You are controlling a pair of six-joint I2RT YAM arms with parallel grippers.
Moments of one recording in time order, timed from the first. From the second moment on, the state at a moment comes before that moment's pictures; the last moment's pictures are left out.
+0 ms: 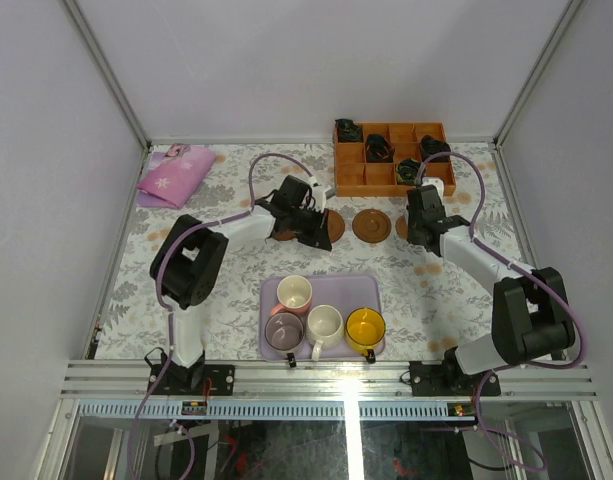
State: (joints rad) left arm -0.53 1.95 1.28 -0.19 0.58 -0.24; right arm 0.29 1.46 0.90 -0.35 0.35 0.26
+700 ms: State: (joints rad) left arm -0.62 2.06 1.32 -0.33 0.63 -0.10; right arm 0.29 1.53 0.99 -0.32 0.35 0.26
